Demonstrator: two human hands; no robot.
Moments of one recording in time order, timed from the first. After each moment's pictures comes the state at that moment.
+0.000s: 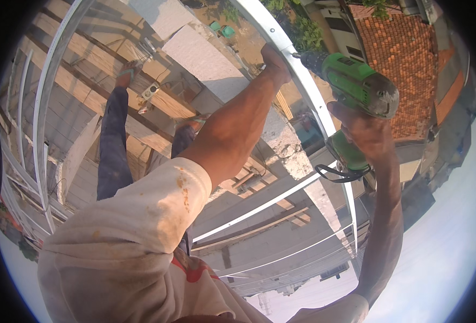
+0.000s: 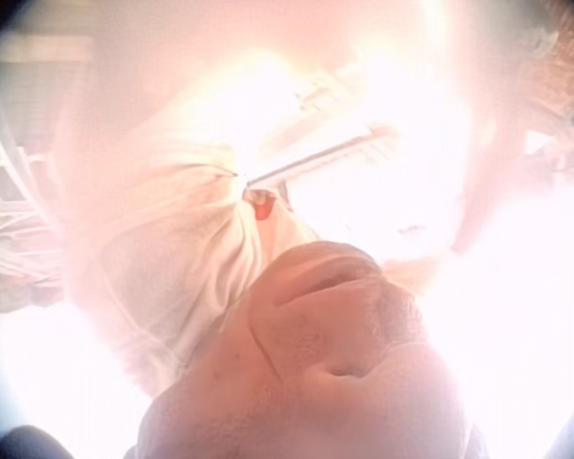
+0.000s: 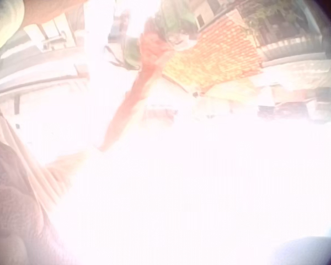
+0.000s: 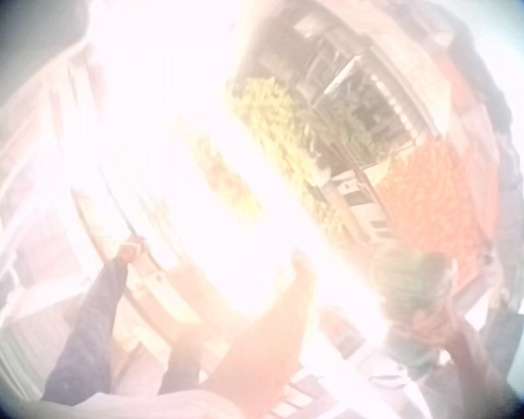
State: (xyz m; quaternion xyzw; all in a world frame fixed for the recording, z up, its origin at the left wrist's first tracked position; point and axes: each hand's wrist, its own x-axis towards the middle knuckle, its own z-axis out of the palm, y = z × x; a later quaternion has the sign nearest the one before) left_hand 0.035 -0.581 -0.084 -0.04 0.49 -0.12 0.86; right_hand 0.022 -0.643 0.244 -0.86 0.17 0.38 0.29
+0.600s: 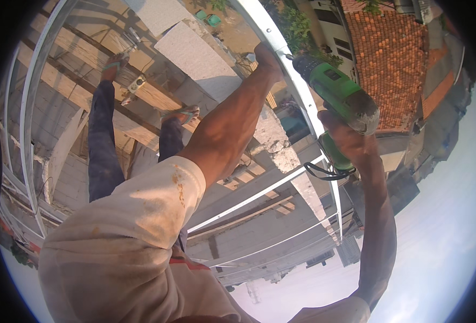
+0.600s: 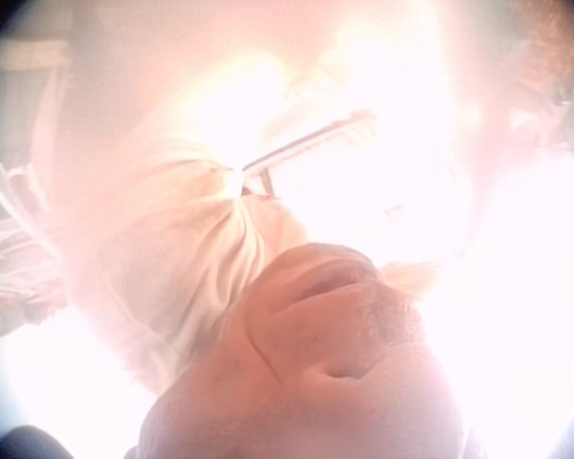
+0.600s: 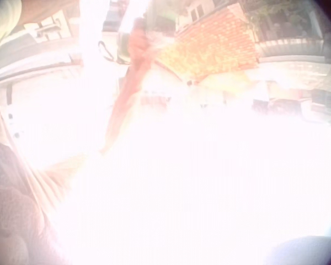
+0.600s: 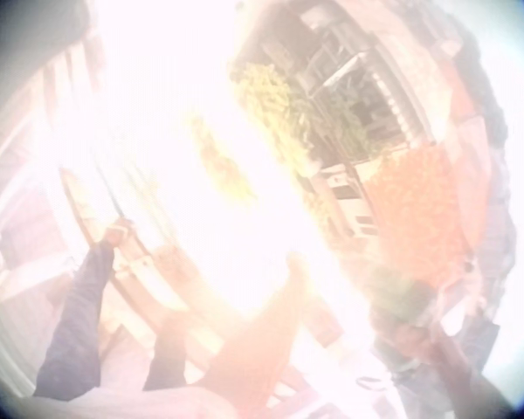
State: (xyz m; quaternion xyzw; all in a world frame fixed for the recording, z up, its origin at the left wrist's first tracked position) left_hand 0.031 -0.576 -0.084 -0.07 0.46 -0.13 0.88; right_hand 0.009 -0.666 0.236 -0.84 0.12 0.35 0.40
